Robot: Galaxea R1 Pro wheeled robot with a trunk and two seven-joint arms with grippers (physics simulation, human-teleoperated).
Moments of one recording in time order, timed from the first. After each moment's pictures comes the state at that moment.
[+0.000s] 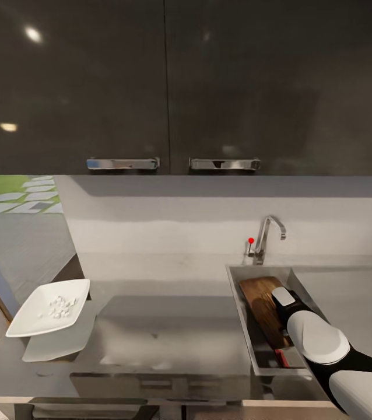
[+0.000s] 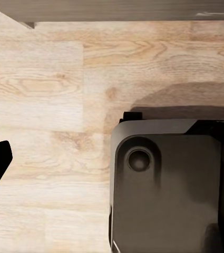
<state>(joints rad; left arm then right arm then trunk) -0.24 0.00 -0.14 0.08 0.13 -0.20 0.10 -0.99 0.02 -1.06 -0.27 -0.03 0.12 -0.99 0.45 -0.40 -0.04</state>
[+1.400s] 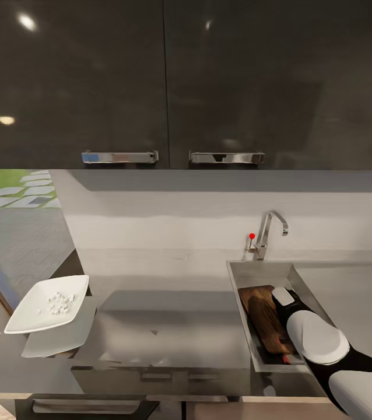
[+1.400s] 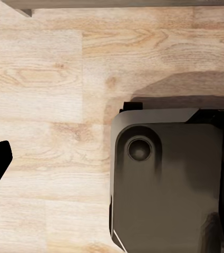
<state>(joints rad) -0.24 0.00 -0.14 0.08 0.13 -0.20 0.10 -0.99 0.02 -1.05 -0.27 -0.04 0.12 -0.89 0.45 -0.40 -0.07</state>
